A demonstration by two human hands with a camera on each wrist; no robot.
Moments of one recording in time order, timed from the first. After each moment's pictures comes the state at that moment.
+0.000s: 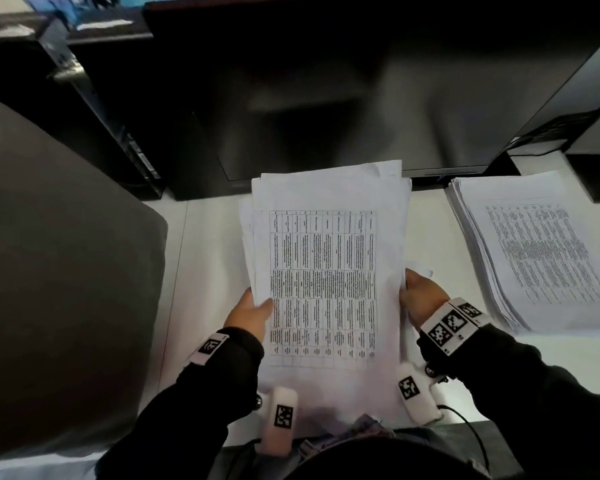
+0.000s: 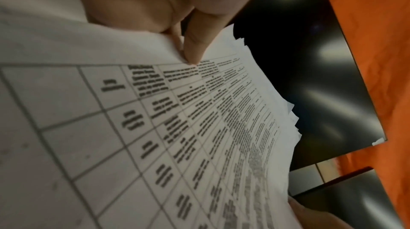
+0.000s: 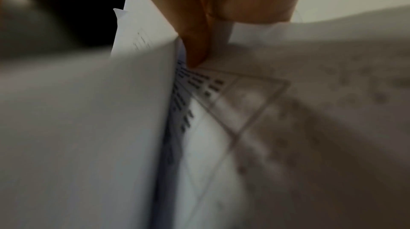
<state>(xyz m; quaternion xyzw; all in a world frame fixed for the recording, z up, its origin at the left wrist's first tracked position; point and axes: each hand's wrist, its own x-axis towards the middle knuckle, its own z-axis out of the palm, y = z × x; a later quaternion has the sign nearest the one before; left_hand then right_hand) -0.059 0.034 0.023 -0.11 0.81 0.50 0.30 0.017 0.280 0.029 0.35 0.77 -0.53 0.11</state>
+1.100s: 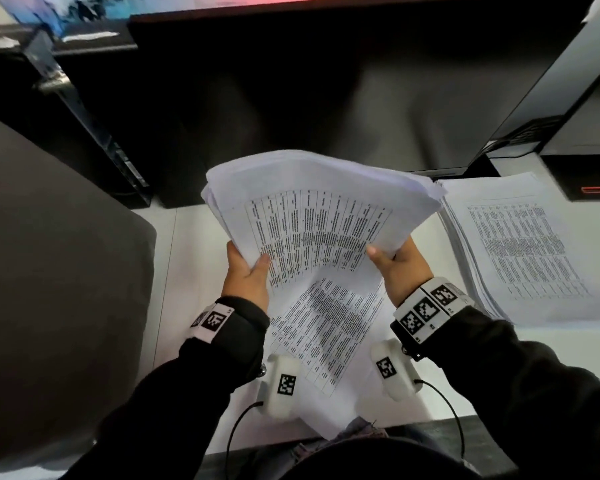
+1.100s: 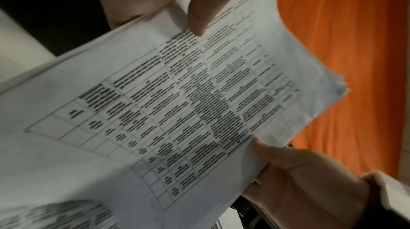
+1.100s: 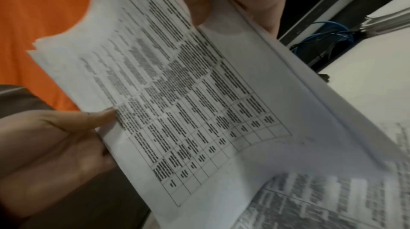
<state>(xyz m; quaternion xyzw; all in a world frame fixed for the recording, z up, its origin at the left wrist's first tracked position) -0.072 0.071 0.071 0.00 0.77 0.62 0.14 0.000 0.259 0.069 0.28 0.75 -0.59 -0.10</state>
